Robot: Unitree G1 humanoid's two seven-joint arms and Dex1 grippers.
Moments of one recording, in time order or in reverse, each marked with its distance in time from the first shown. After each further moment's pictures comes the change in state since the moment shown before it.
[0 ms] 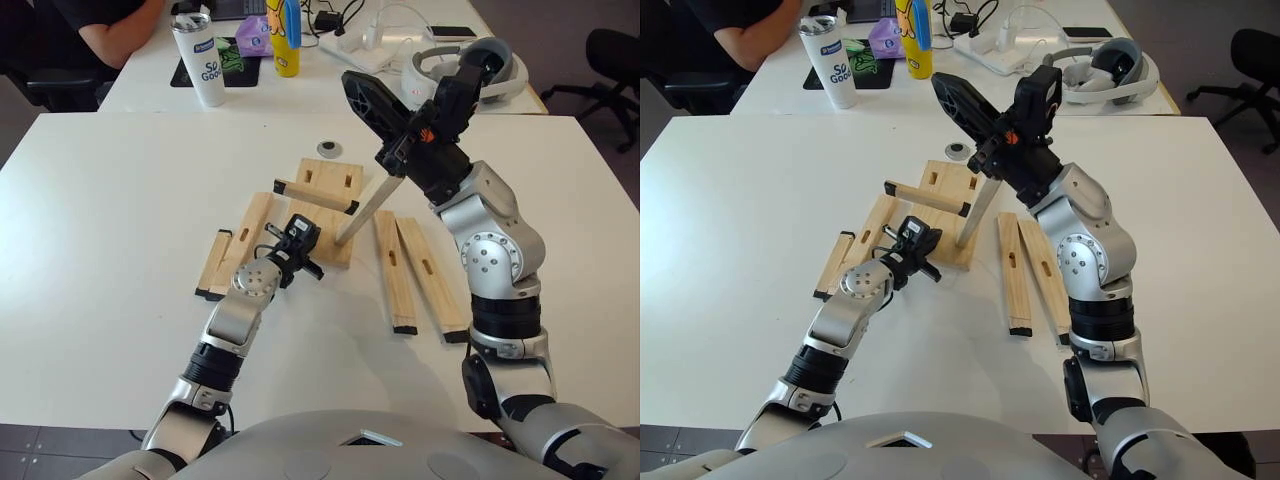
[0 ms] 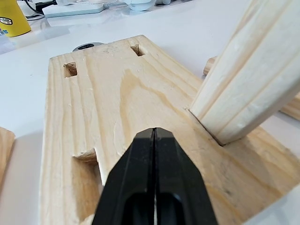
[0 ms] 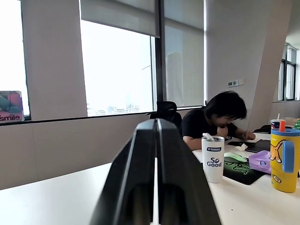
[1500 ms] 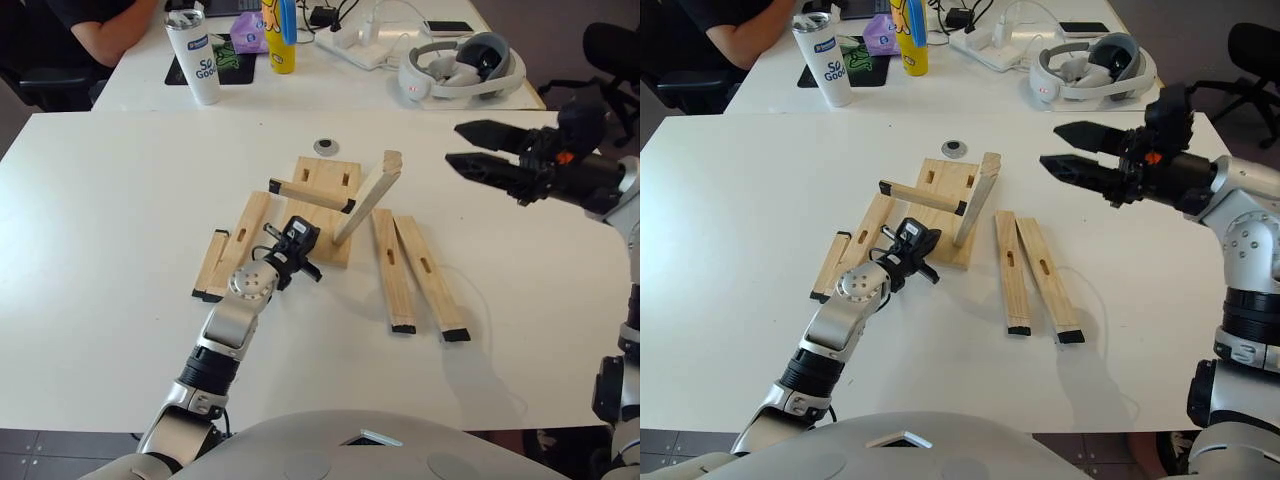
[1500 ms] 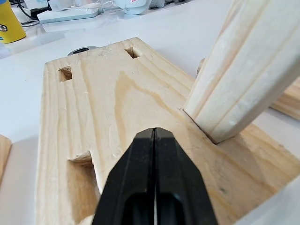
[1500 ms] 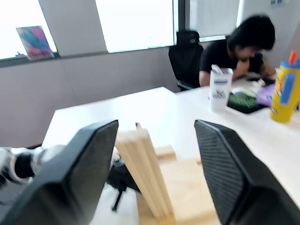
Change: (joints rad) left arm 0.020 0.023 0.004 -0.014 0.001 -0.039 -0.009; right arm -0.022 -0.599 -0.320 0.074 0.338 0.447 0.499
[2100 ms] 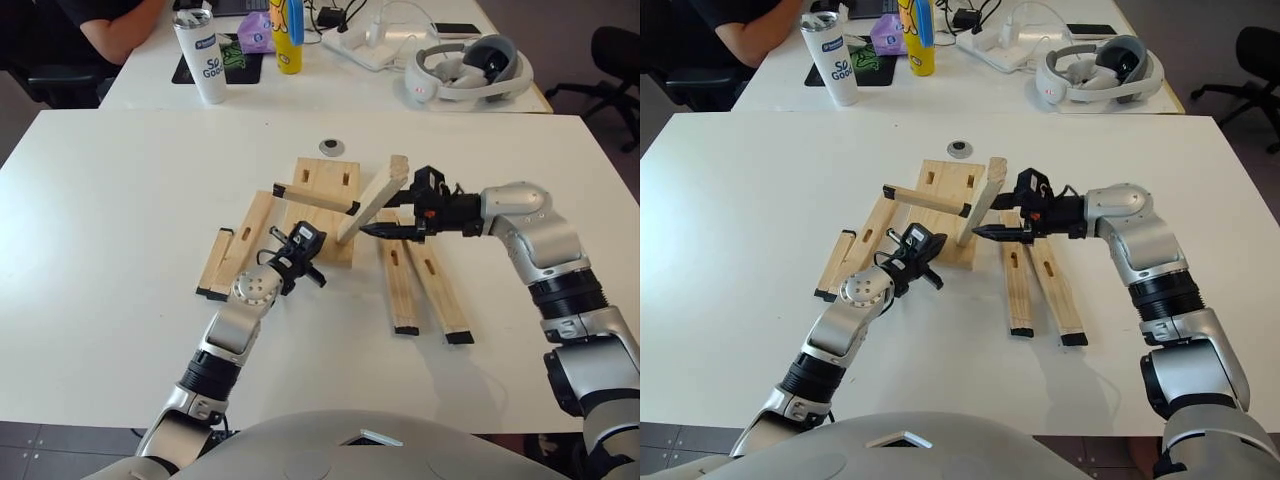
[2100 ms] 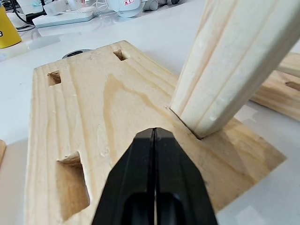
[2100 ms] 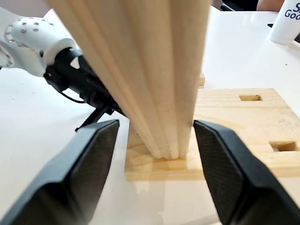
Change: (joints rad) left arm 0.007 0.001 -0.037 -0.013 0.011 -0.007 -0.009; right arm -0.009 0.163 0.553 0.367 -0.587 -0.543 0.144
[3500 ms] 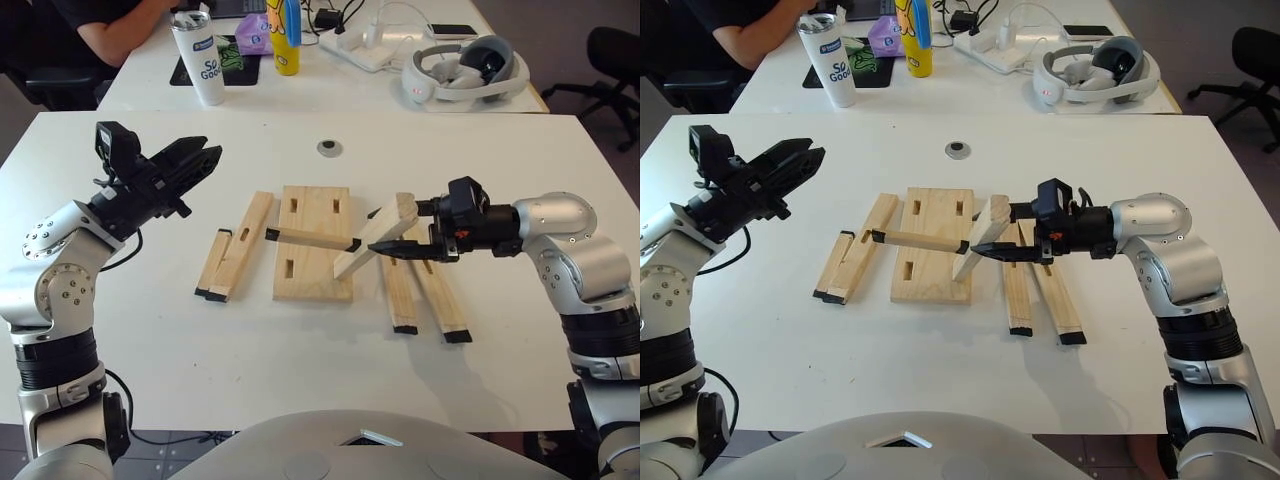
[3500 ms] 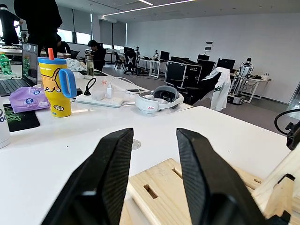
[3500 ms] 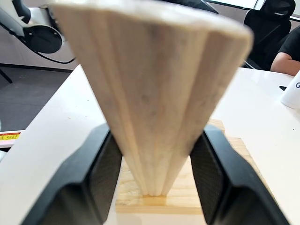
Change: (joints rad) left arm -0.078 0.438 0.661 -0.246 -0.754 0.250 -0.395; right arm 0.141 -0.100 -0.123 -0.349 0.134 0.055 0.072
